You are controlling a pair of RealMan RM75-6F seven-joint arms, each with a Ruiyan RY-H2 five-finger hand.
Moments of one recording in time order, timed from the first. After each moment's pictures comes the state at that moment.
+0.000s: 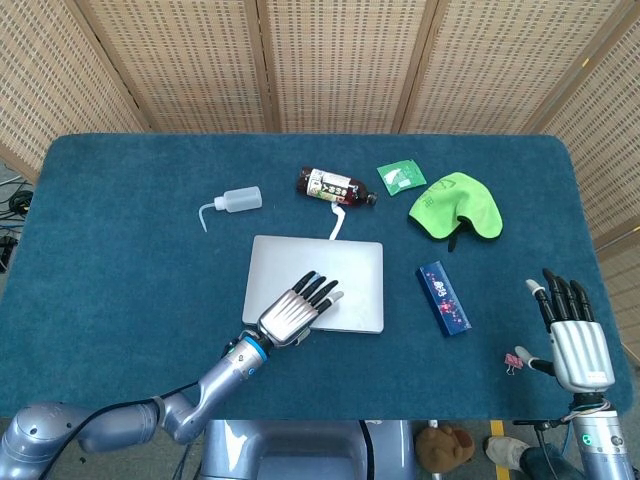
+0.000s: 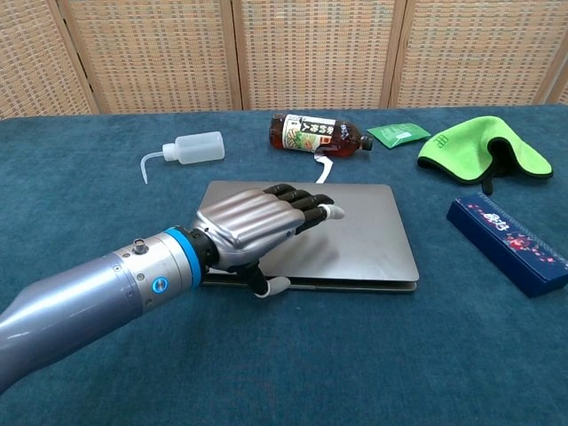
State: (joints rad) left arm -0.82 -1.92 -0.15 -1.22 1.39 0.89 0.50; right arm 0.11 -1.22 0.09 -1.57 -1.52 1.50 -0.08
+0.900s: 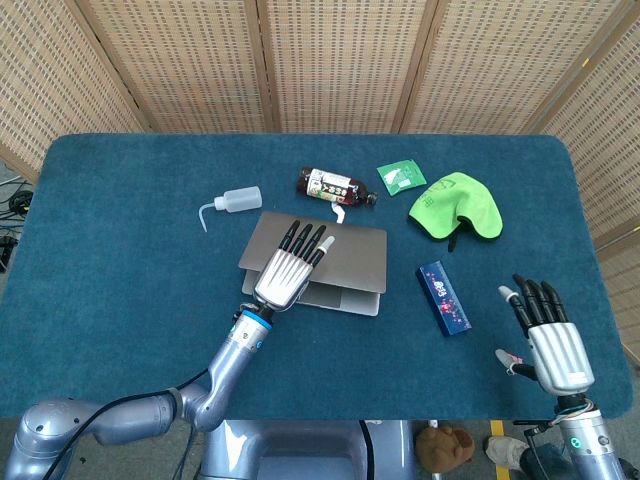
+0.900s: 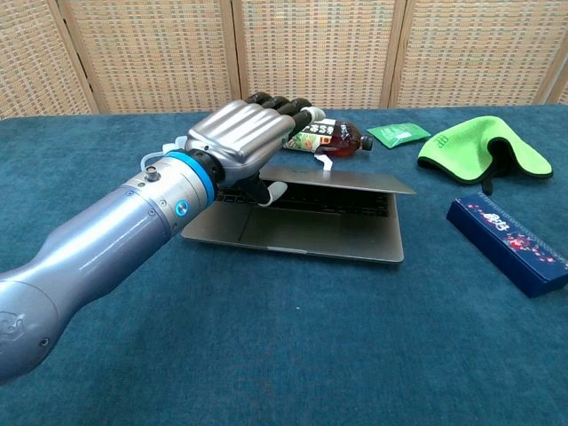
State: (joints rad) left arm -0.86 -1.96 -0.31 -1.23 1.23 1.06 0.79; right arm 0.15 -1.24 0.05 -1.55 -1.64 1.49 -0.03
